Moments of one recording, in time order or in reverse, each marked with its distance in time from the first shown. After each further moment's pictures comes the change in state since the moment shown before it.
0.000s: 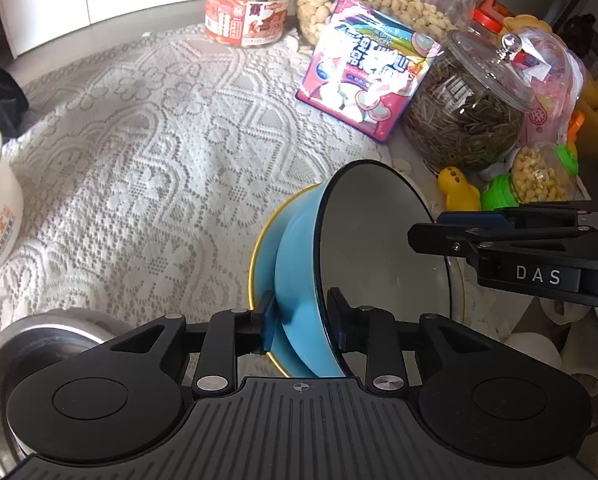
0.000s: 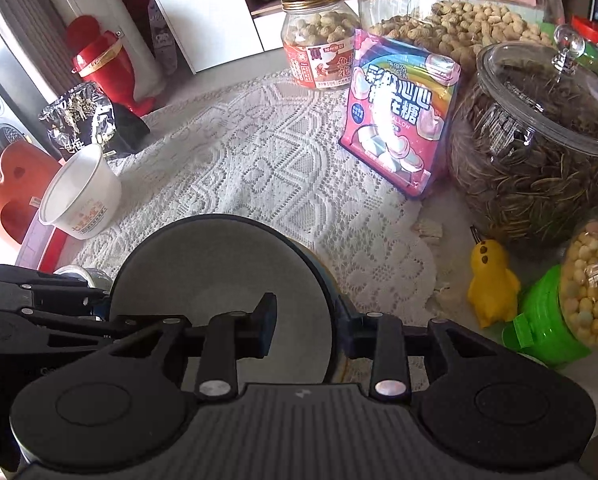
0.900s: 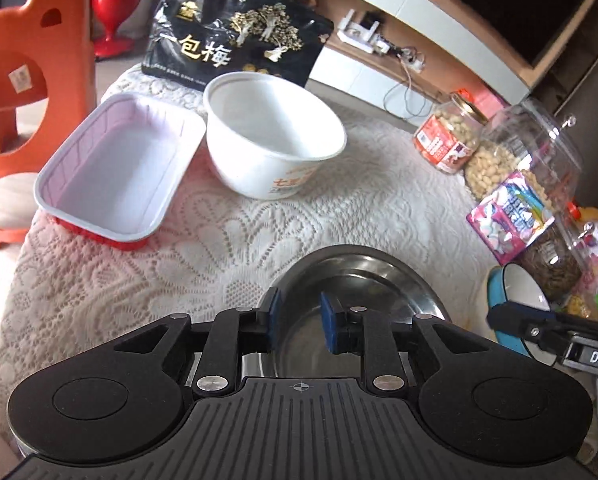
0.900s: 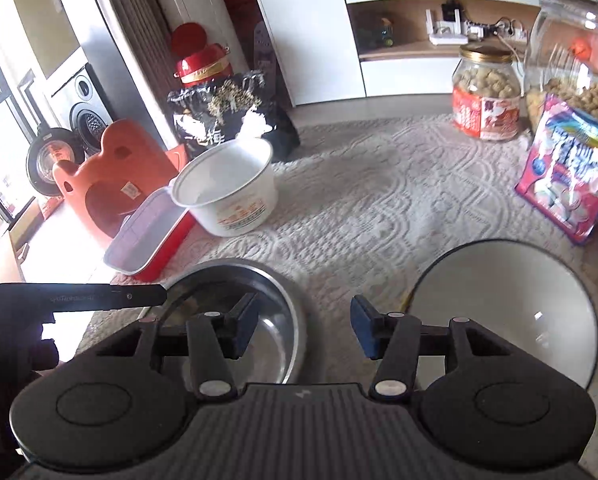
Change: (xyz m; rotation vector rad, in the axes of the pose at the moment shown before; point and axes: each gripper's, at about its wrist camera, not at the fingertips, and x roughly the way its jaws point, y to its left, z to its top) left arm -0.101 0.201 -0.149 -0.483 -0.363 0.050; right arm 0.006 0.158 -0.042 -0.162 -0.148 0.185
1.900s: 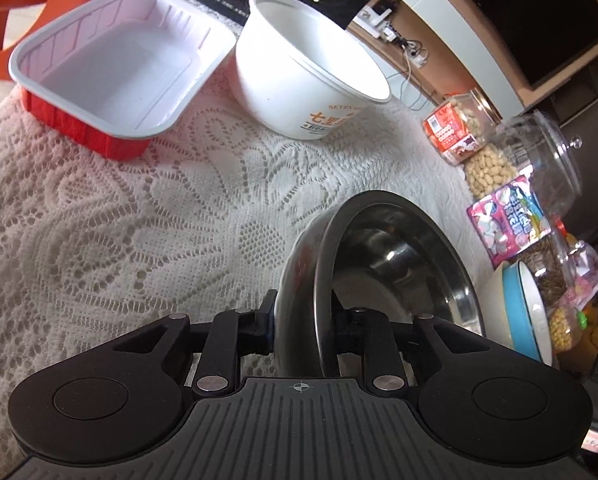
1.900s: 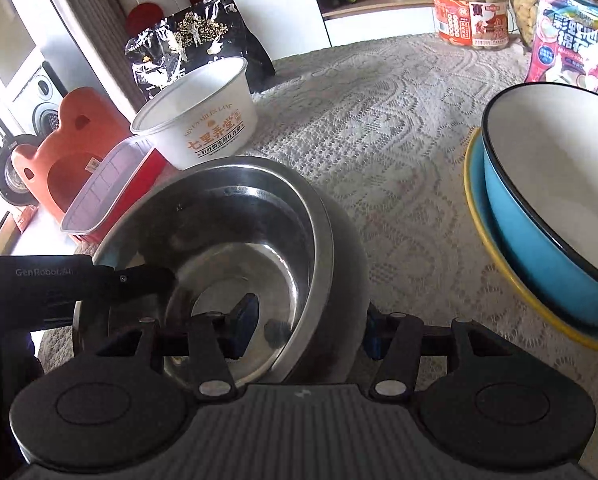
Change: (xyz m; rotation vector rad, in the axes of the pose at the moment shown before) left arm 0.050 0.040 -0.030 -0.118 0.078 -0.094; right arm 0.067 0.017 -0.063 0.109 0.056 -0.071
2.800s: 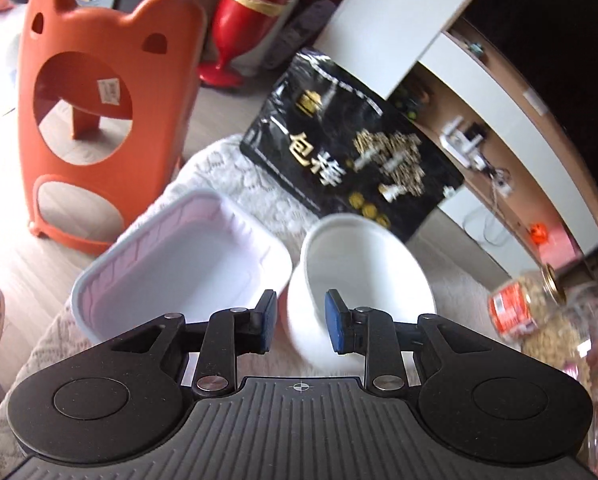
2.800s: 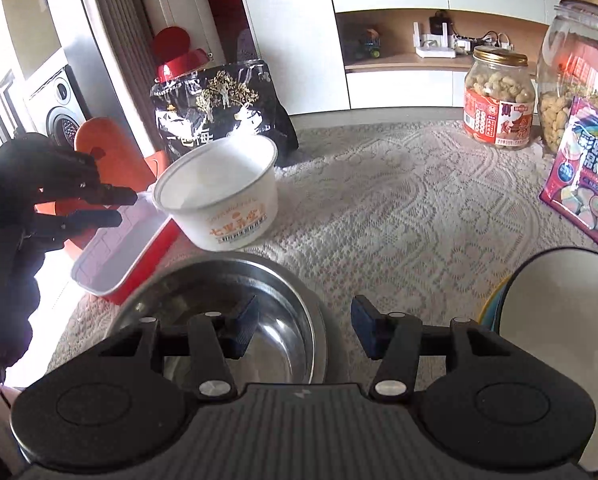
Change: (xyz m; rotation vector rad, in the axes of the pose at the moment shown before) left arm -0.026 -0.019 0.132 -0.231 -0.323 0.277; right arm -0.017 0.023 0.069 -0.117 -0.117 -0.017
